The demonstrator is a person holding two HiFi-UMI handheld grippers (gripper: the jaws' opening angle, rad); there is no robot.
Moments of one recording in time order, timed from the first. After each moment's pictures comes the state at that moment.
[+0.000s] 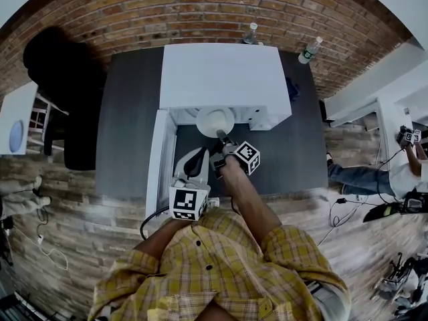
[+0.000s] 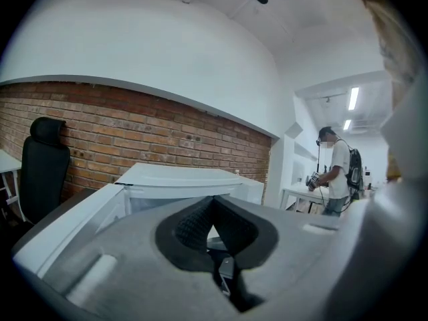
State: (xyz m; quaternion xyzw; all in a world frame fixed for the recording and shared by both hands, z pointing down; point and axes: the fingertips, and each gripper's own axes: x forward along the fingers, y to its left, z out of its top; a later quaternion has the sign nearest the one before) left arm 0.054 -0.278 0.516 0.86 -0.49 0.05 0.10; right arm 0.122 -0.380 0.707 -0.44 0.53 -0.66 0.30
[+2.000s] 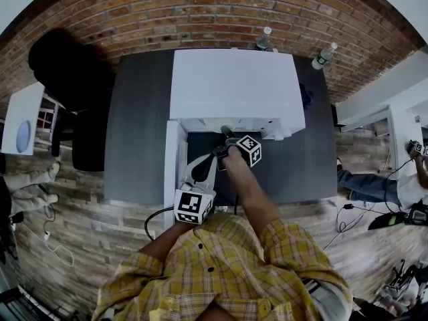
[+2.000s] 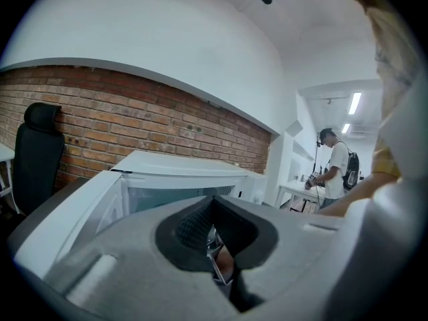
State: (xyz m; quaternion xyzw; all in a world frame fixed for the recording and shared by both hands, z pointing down) left arm 0.046 -0.306 0.535 0.87 -0.47 0.06 0.14; right arm 0.098 -0.437 0.766 -0.46 0.45 -0.71 0.27
